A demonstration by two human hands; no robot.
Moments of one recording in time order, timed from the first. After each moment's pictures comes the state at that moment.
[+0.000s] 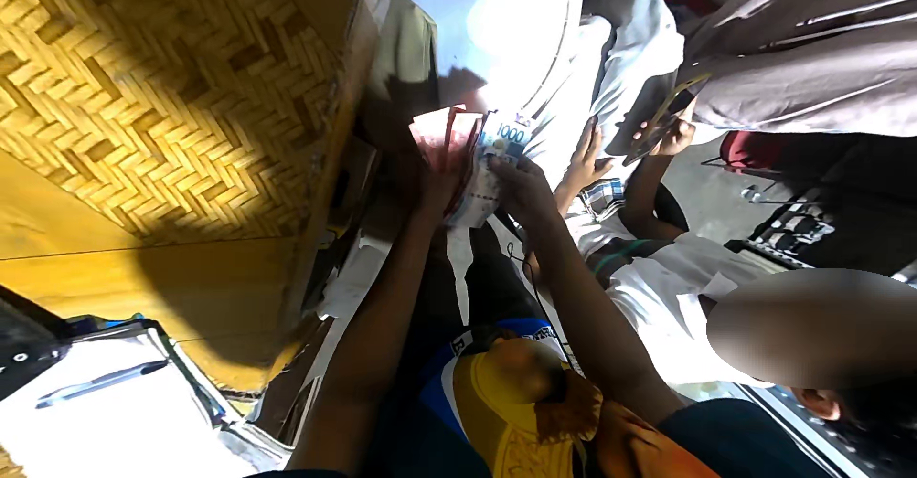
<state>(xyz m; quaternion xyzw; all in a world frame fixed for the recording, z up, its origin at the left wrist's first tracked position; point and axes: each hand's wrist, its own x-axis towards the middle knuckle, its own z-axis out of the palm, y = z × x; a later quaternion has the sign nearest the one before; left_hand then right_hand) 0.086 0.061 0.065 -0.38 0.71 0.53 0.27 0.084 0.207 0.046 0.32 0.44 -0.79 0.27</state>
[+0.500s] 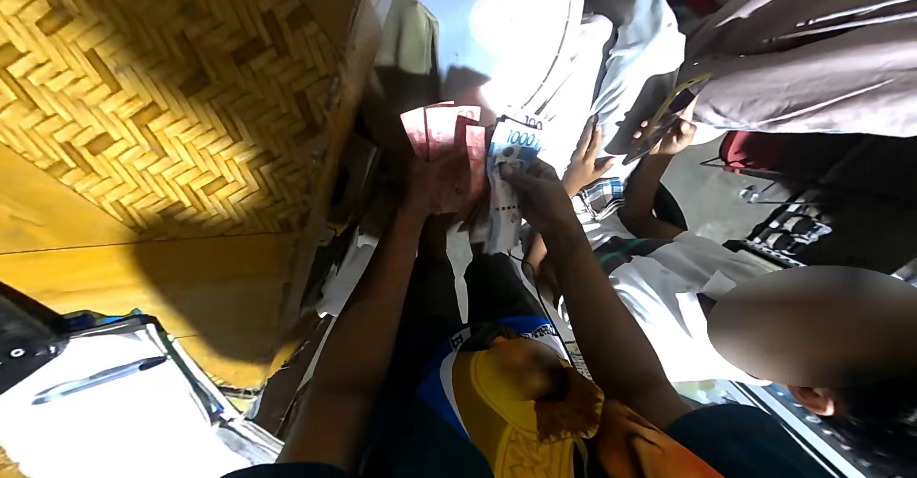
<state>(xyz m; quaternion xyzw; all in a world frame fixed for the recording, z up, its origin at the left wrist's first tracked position) 0.086 0.048 0.057 -0.39 0.61 0.66 0.22 0.086 0.227 0.064 0.29 0.47 -0.78 0.29</state>
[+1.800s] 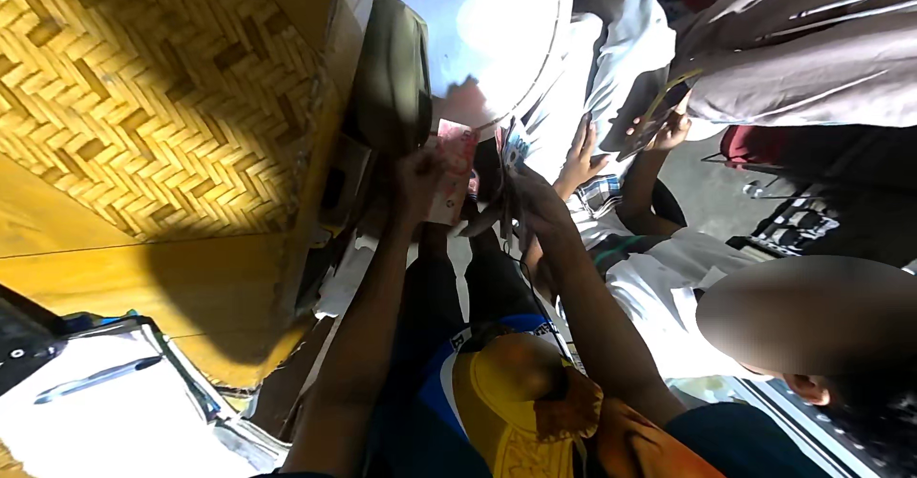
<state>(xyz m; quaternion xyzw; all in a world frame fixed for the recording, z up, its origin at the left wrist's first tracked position) 0.099 0.037 0.045 -0.25 0.76 0.55 0.23 0.103 0.253 0.040 0.27 0.37 -0.82 0.34</state>
